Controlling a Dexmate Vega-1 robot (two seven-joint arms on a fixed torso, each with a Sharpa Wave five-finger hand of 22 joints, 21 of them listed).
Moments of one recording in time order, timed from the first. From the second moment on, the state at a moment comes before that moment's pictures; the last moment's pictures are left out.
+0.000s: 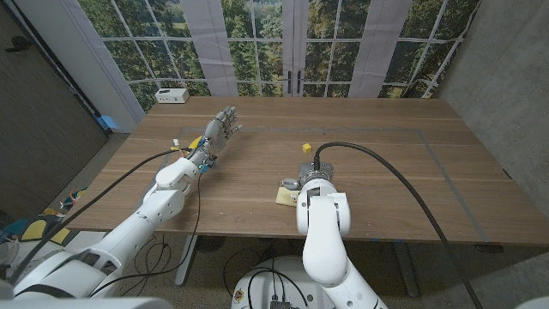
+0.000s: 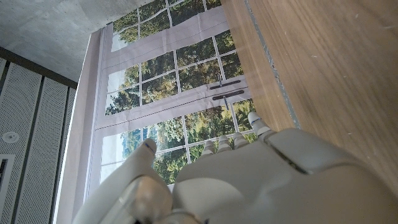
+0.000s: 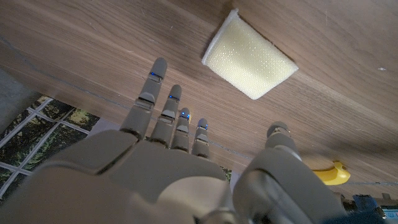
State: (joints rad) left arm 0.79 0.52 0.38 -1.14 -0.72 -0.43 -0.39; left_hand 0.07 0.08 0.46 0.10 0.22 -0.17 -0.01 0.18 0.17 -0.17 0.01 0.21 0.18 -0.17 0.04 0.19 0.17 -0.17 0.12 0.49 0.18; right arm -1.28 -0.05 -0.74 -2.17 -2.07 -0.61 0.99; right_hand 0.22 0.00 0.26 -0.08 0.20 0.14 -0.08 0.19 0.19 0.21 0.03 0.20 0.20 0.43 0.02 0.29 0.21 0.60 0.16 0.41 0.17
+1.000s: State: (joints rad) left arm 0.79 0.53 0.38 -1.14 -0.72 -0.42 -0.41; left_hand 0.08 0.08 0.46 0.10 0.22 -0.17 -0.01 0.18 0.17 -0.17 0.01 0.21 0.18 -0.17 0.04 0.19 0.17 -0.17 0.12 0.48 0.18; right arm -1.27 0.08 -0.76 -2.01 -2.12 -0.68 0.94; right_hand 0.20 -0.02 0.24 -0.09 0.21 0.17 -0.07 0.20 0.19 0.26 0.05 0.21 0.20 0.50 0.03 0.29 0.20 0.66 0.14 0.41 0.17
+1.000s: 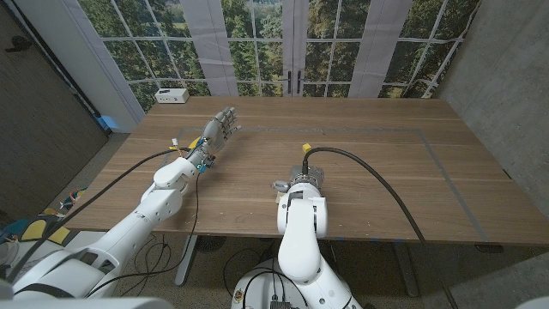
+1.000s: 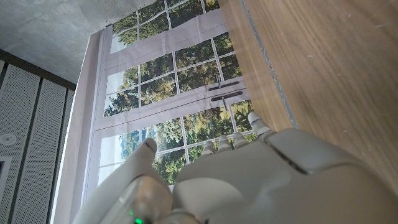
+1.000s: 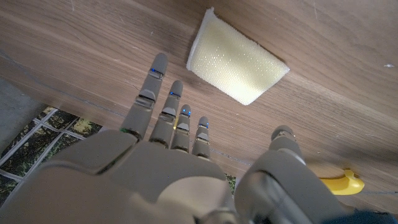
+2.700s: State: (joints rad) left arm 0.80 0.55 0.39 -1.17 -0.70 -0.43 -0.41; left_hand 0.08 0.08 0.45 0.10 0.22 -0.17 -0.03 0.18 0.17 -0.17 0.01 0.21 0.18 -0.17 0.04 0.19 0.17 -0.17 0.12 0.47 0.18; right arm -1.20 0.17 -0.71 -1.77 -2.20 -0.80 1.01; right_hand 0.36 0.04 0.28 -0.14 0.25 0.14 -0.22 0.21 0.19 0.12 0.01 0.20 0.20 0.45 0.00 0.24 0.22 0.67 0.12 0.36 0.18
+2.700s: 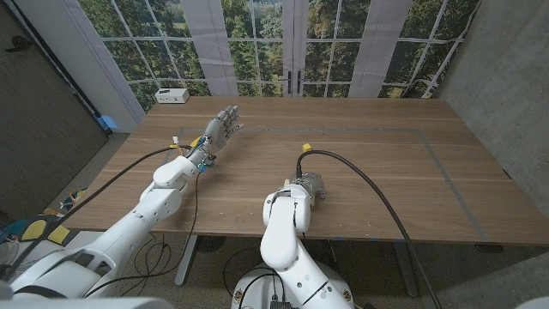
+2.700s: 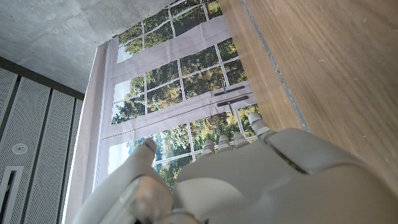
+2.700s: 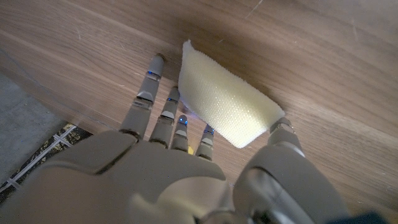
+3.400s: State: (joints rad) left arm 0.79 0.54 0.39 -1.17 -0.70 -0.42 -0.41; left_hand 0.08 0.08 0.45 0.10 0.22 -0.17 -0.03 0.18 0.17 -0.17 0.01 0.21 0.18 -0.17 0.04 0.19 0.17 -0.17 0.12 0.46 0.18; right arm -1.20 0.13 -0.73 -1.73 -2.09 -0.91 0.82; right_hand 0.79 0.11 0.29 -0.15 0.24 0.42 -0.22 0.27 0.21 0.37 -0.03 0.26 0.23 0.68 -0.05 0.46 0.42 0.81 0.00 0.45 0.22
